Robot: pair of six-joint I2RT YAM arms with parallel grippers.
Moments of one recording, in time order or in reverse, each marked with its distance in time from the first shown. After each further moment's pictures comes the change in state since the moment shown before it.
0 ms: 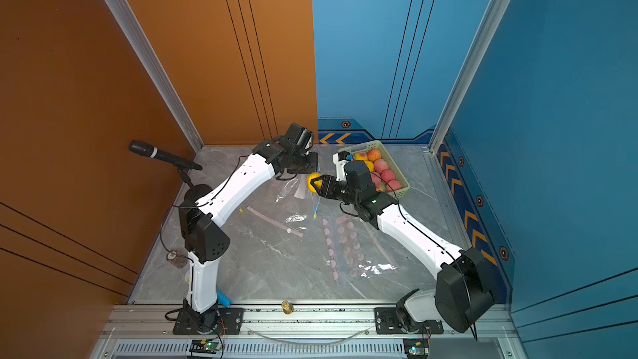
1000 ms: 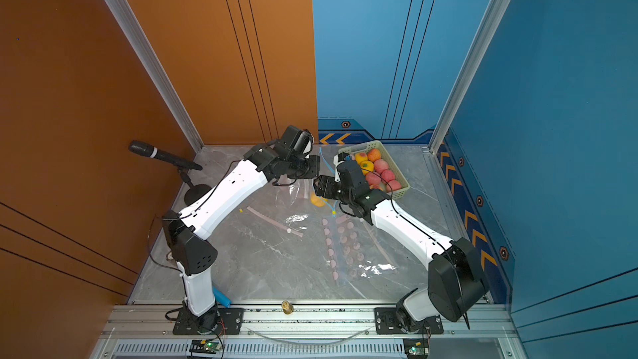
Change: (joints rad) left arm -0.060 -0.139 -0.087 0.000 0.044 -0.049; right arm 0.016 0.066 0.056 -0.118 0.188 -0.063
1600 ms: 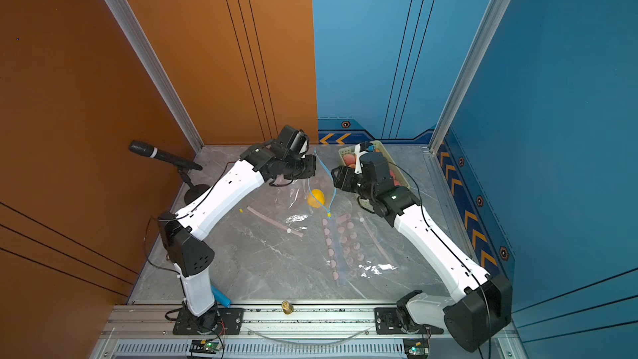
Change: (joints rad) left arm 0.020 -0.024 -0.047 0.000 -0.017 -0.032; right arm -0.135 -0.195 0.088 -0.235 0.027 -0.034
